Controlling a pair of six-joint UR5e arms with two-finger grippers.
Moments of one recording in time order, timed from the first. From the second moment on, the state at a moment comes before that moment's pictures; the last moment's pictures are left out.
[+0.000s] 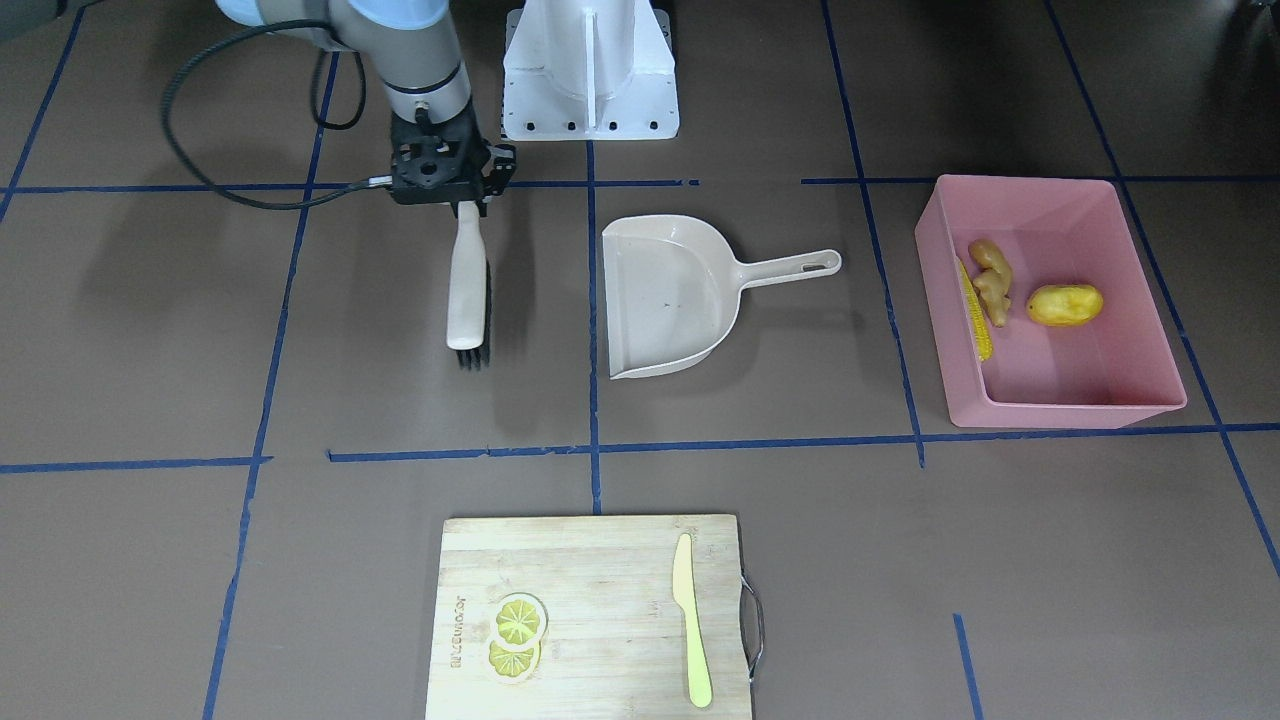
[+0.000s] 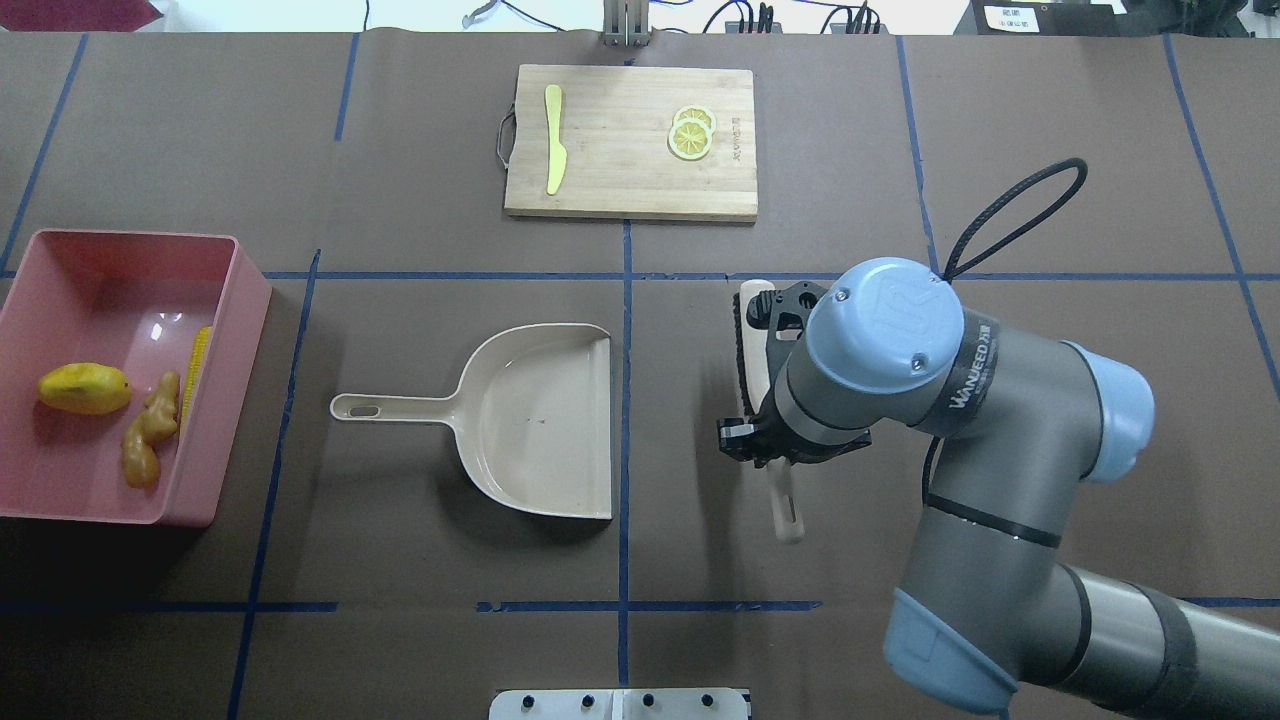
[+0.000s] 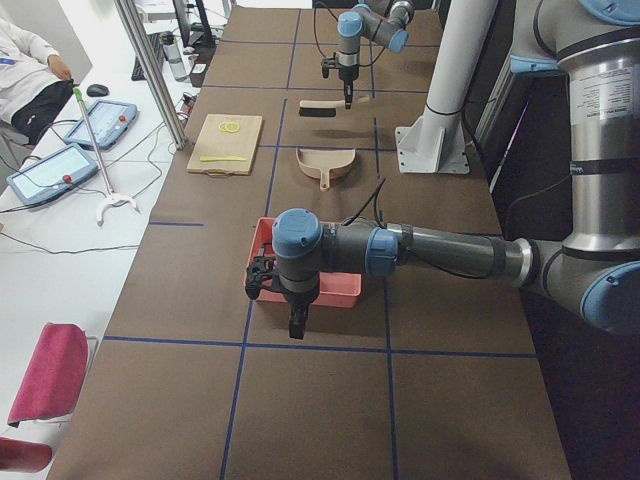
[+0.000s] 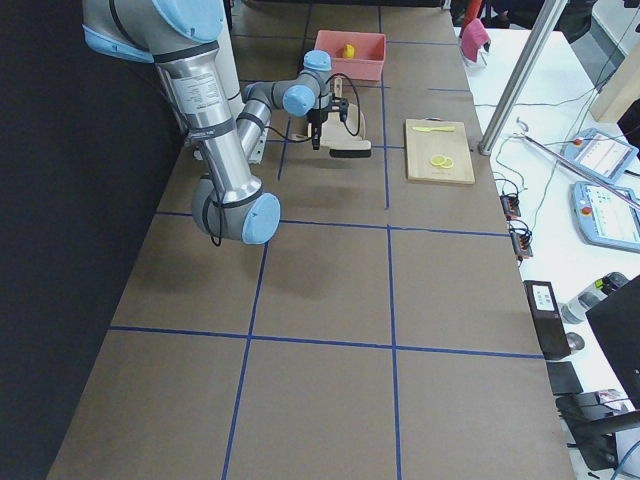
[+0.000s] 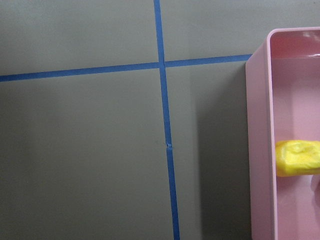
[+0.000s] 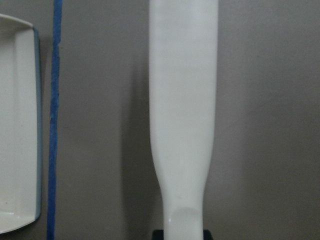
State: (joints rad) left arm -1.57 -1.41 -1.85 -1.49 -2.34 0.05; right arm 0.50 -1.11 2.02 -1.75 1.93 1.18
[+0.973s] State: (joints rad) left arm -1.57 -1.39 -1.85 -1.48 -2.32 0.04; right arm 0.81 -1.70 2.14 -1.49 2.06 0.72
